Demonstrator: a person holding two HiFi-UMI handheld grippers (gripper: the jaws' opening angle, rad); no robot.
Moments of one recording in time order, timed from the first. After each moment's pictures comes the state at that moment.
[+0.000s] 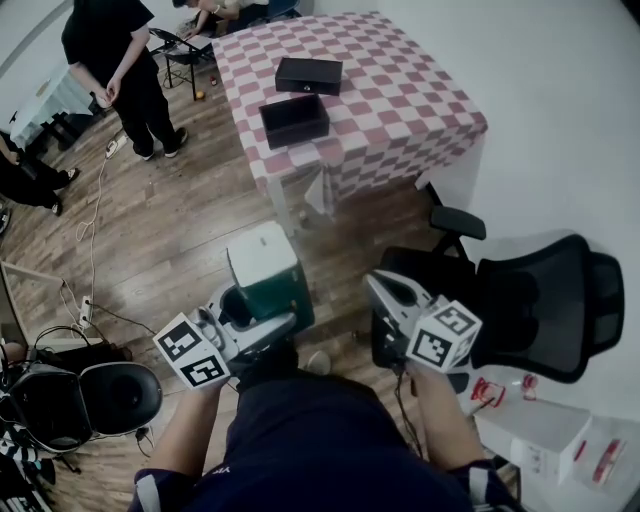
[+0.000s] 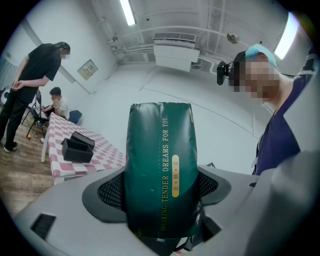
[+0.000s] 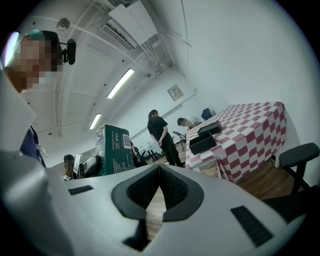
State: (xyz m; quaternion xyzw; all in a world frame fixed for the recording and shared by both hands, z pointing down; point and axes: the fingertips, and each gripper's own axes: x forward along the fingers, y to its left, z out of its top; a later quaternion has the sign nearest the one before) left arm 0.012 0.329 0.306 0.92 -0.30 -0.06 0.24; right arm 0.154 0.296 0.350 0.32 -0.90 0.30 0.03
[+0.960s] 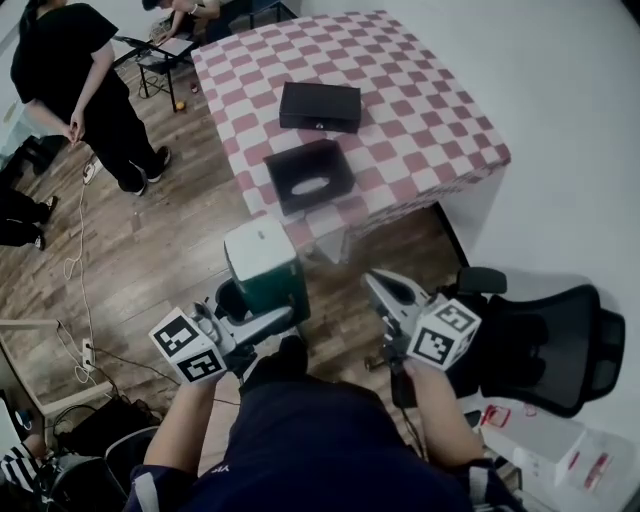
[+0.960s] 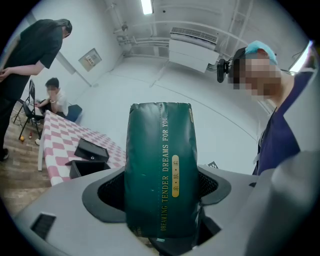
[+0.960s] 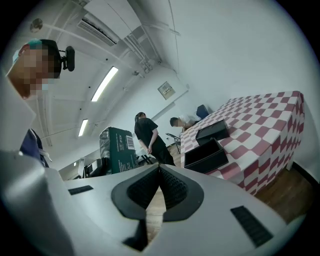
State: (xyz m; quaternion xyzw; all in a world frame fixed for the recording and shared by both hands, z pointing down) left arm -0.092 0.060 0.334 0.92 -0.27 -0.05 0.27; right arm 0.054 0.047 0.374 0.34 -0.88 0.34 0.03
